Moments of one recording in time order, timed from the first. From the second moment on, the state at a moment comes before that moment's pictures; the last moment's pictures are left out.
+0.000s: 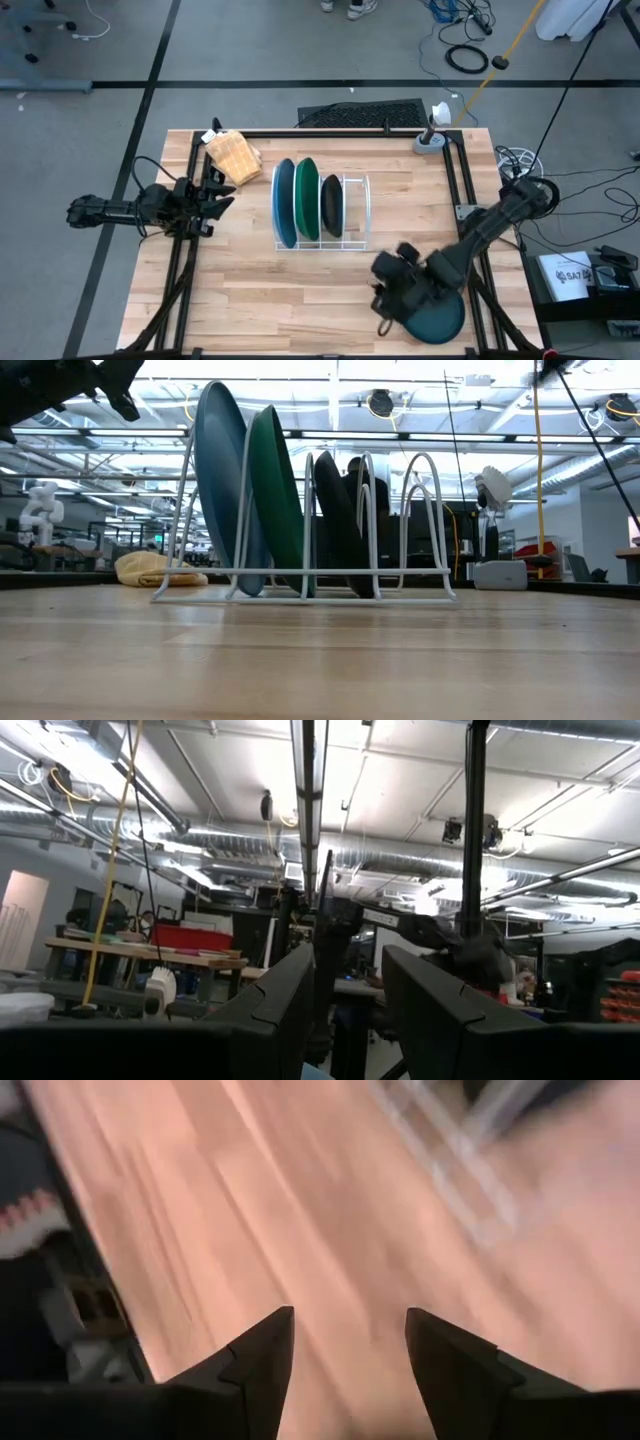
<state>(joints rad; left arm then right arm) -0.01 0.20 0.04 0.71 -0.01 -0.10 0.66 1.66 1.46 -1.01 0.39 1.18</state>
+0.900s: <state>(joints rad) -0.01 0.20 0.04 0.71 -0.01 -0.10 0.75 2.05 1.46 -1.02 -0.11 1.66</state>
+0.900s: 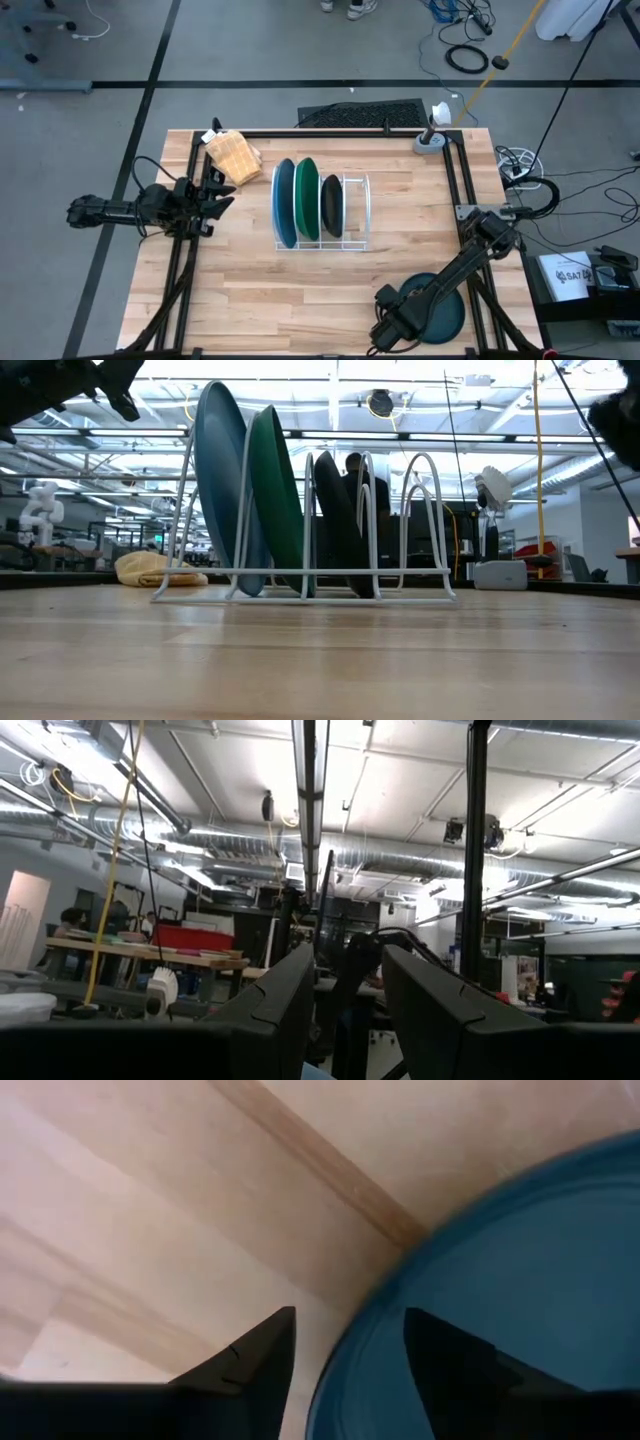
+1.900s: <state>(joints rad) -0.01 0.20 0.04 0.71 -0.01 -0.10 0.71 1.88 1.84 -1.22 0.69 1.29</state>
